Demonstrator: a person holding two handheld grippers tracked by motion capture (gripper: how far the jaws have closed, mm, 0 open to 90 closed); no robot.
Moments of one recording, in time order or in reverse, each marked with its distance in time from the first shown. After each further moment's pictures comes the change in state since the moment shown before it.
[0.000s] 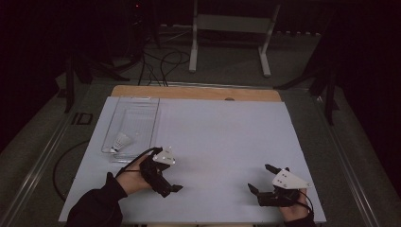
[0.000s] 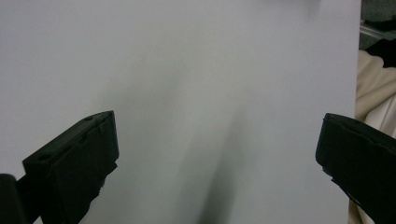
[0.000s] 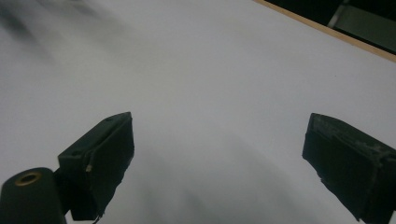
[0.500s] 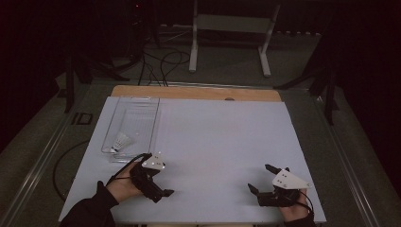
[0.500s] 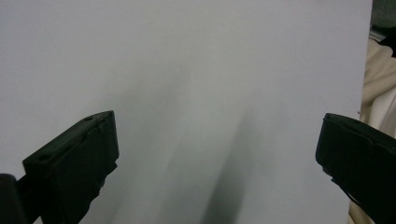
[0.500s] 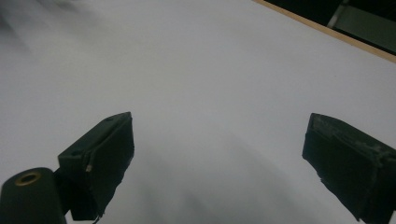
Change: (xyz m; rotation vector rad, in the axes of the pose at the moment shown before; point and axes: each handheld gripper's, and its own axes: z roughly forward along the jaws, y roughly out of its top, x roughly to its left) left arm -0.002 -0.029 -0.006 -0.013 0.018 -0.061; right arm 0.000 0.000 0.000 0.001 -0.001 -0.001
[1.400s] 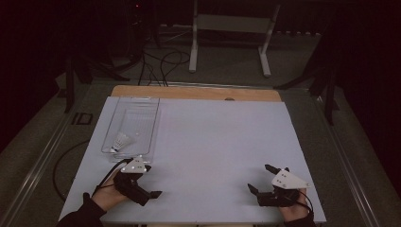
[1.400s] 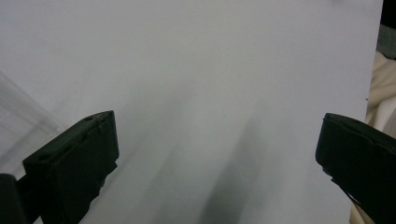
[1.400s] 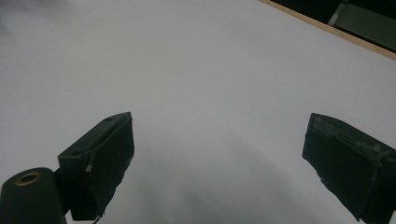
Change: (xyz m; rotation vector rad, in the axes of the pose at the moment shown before) left arm 0.005 -0.045 -0.020 -0.110 0.042 -0.112; right arm 0.000 -0.001 0.001 0.005 0.001 -0.001
